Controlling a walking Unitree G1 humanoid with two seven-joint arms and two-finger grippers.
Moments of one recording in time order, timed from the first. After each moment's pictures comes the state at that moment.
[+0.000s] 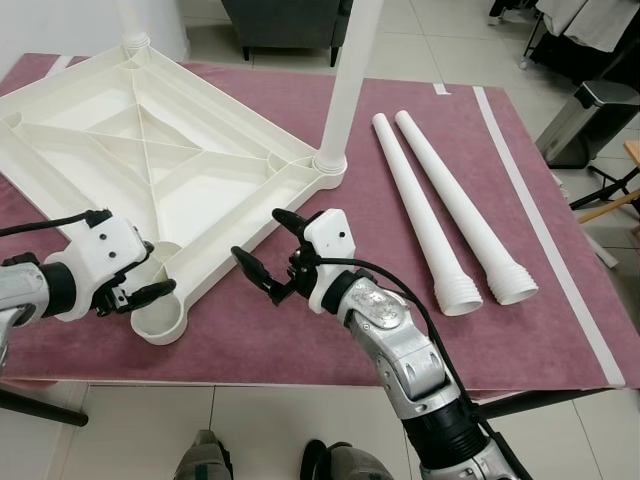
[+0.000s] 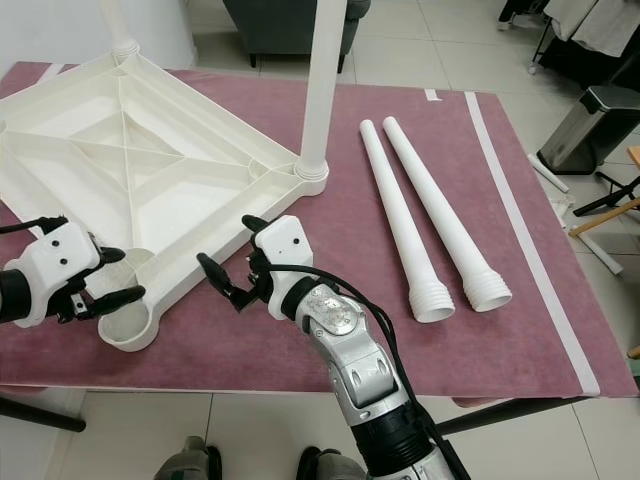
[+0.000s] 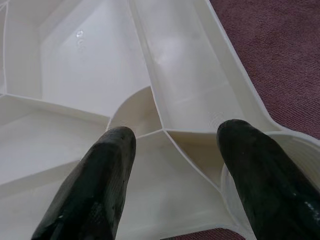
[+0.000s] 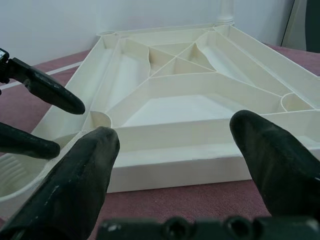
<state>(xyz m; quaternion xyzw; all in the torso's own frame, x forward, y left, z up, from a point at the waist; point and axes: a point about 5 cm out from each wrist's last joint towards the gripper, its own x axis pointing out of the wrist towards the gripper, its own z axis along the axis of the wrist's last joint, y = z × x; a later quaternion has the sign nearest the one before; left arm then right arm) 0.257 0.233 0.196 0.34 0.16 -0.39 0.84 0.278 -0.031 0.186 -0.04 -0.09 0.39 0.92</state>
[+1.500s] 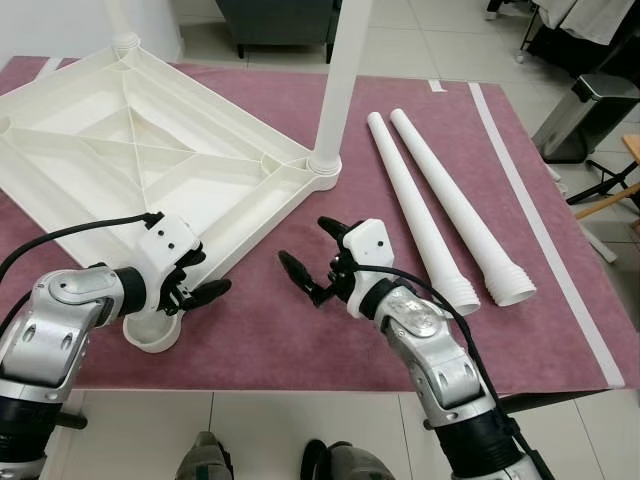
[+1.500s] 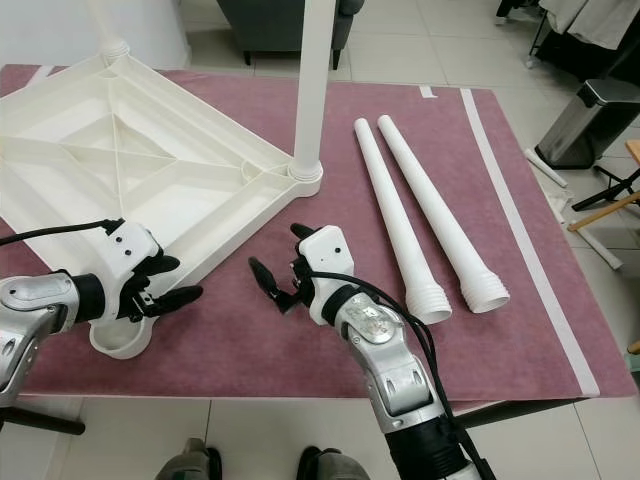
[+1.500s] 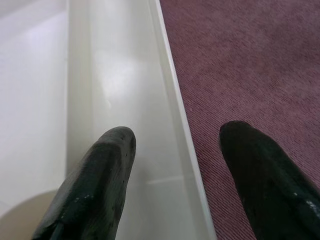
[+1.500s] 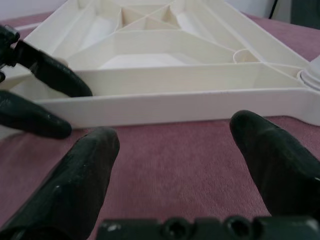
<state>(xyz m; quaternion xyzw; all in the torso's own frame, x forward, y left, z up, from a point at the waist) 0.276 0.178 0.172 0.20 0.17 -0.41 0.87 0.273 -0.086 0.167 -0.10 -0.06 0.37 0.92</state>
